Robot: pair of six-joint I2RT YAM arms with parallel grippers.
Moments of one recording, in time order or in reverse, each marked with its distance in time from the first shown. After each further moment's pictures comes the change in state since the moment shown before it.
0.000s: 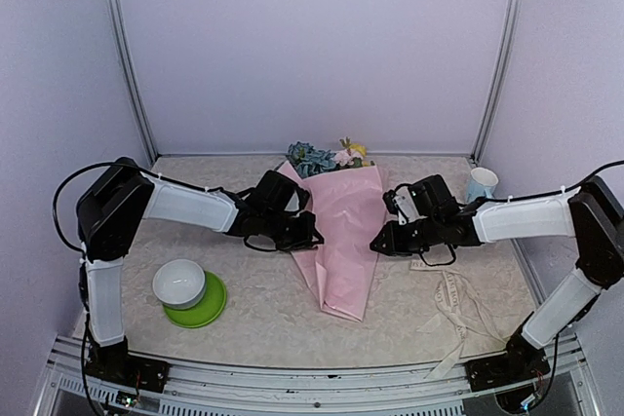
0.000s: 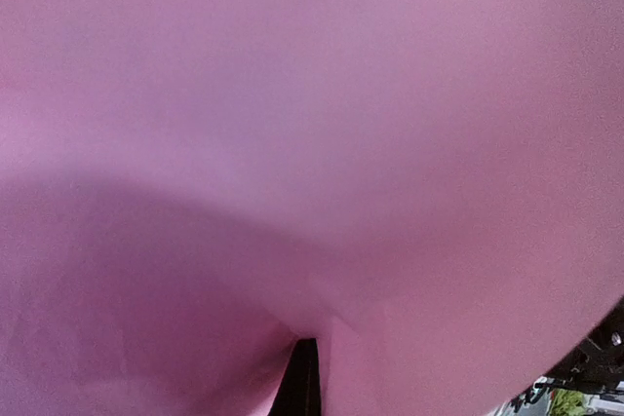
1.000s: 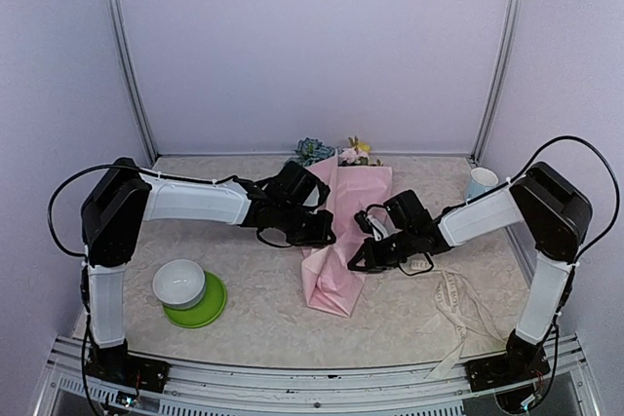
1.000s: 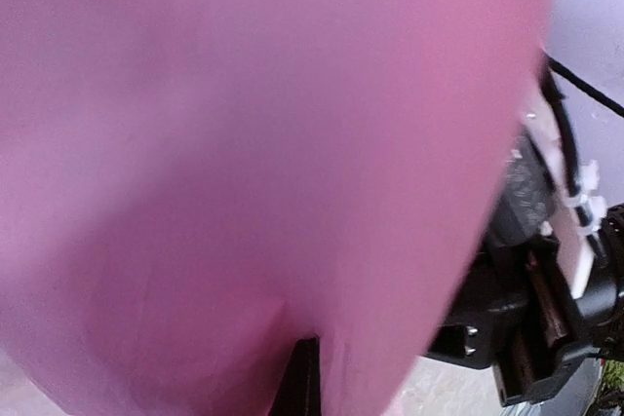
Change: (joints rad) left arm -0.089 0.021 0.204 -0.246 -0.089 0.144; right arm 0.007 0.296 0.056 0.148 -0.218 -0.040
